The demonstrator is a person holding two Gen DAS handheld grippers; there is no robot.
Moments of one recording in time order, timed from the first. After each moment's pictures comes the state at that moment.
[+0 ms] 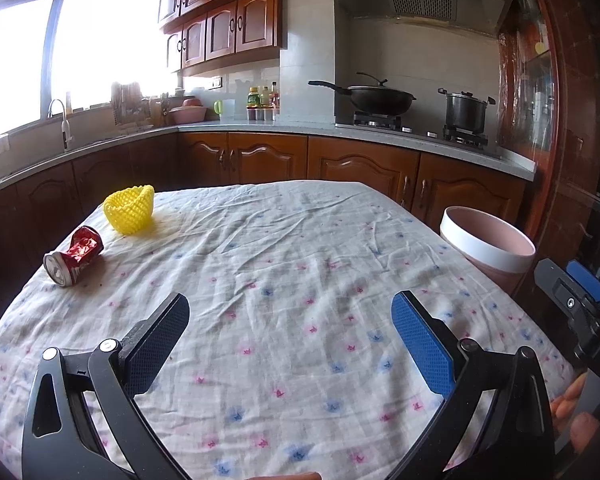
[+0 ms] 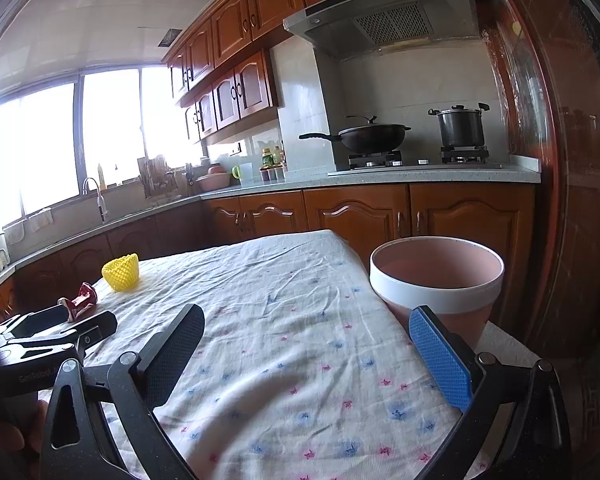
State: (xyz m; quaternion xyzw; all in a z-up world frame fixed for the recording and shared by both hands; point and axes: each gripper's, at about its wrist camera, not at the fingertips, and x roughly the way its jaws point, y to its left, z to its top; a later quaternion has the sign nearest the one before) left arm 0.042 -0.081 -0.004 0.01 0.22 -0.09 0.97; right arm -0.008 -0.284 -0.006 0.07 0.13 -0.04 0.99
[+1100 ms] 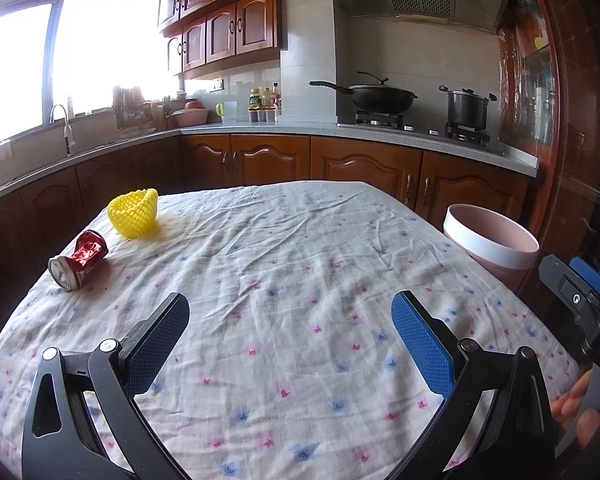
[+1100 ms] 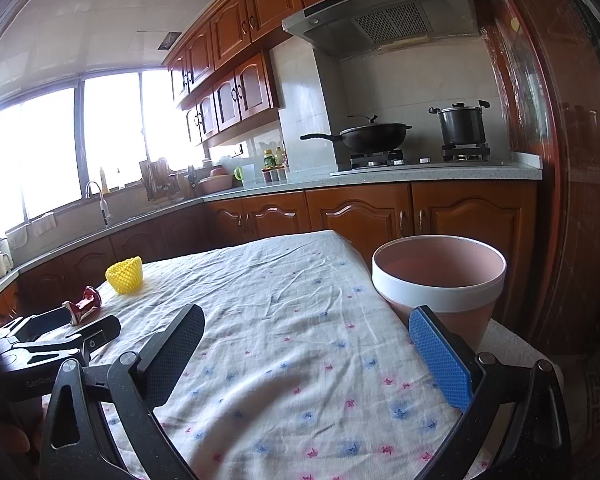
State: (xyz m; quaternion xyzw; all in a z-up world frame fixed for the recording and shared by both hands) left arm 0.042 -0.079 -0.005 0.02 0.21 -0.09 0.97; right arm -0.011 -0.283 -0.004 0.08 0.13 -0.03 0.99
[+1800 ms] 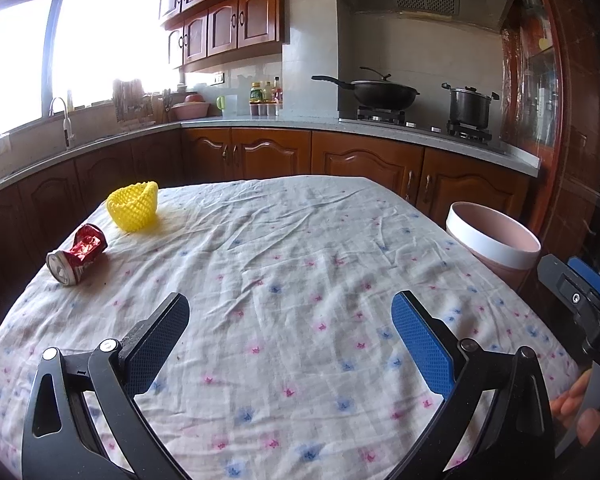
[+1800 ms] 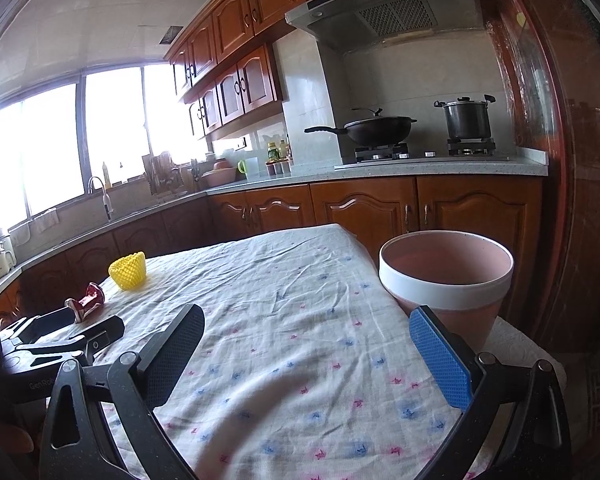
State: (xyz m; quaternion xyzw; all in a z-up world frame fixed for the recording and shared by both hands) left arm 0.051 -0.071 -0.006 0.02 0.23 -0.09 0.97; right arm -0.002 -0.281 -0.003 0.08 0.15 -0.02 0.99
